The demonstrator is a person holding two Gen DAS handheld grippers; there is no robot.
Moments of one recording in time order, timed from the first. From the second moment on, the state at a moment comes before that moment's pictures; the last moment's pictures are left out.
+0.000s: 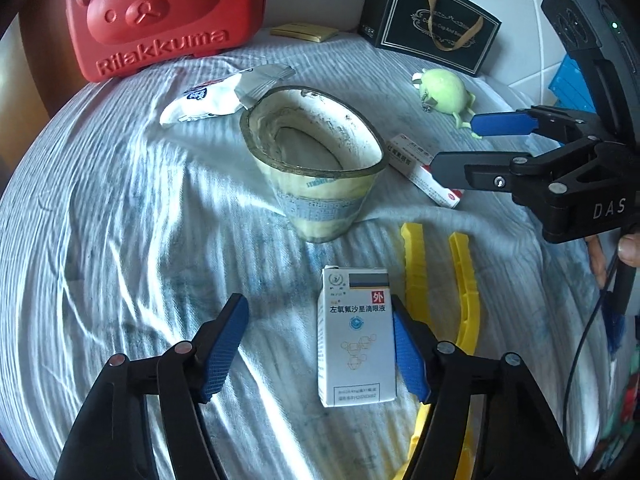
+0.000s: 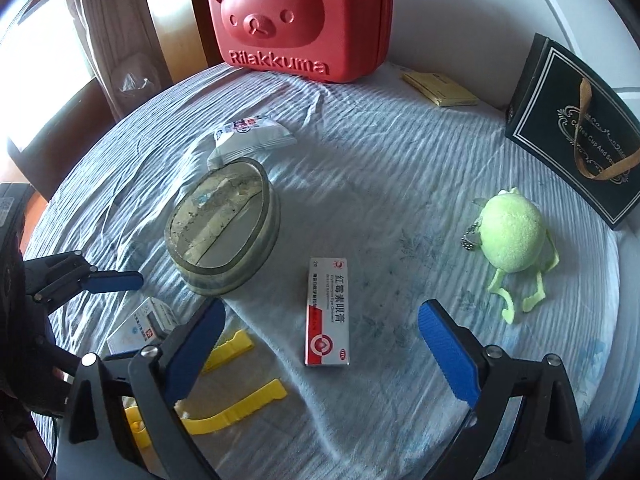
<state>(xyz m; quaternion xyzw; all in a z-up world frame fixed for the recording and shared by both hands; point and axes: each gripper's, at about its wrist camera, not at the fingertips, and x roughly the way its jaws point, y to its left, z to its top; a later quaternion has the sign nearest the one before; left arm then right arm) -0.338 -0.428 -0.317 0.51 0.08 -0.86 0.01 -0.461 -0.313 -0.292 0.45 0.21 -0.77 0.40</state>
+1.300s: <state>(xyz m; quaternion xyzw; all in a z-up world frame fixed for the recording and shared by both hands) -0.284 -0.425 -0.238 0.42 0.08 -0.90 0.06 -0.411 -0.276 -0.228 0.39 0.19 -0.83 0.35</state>
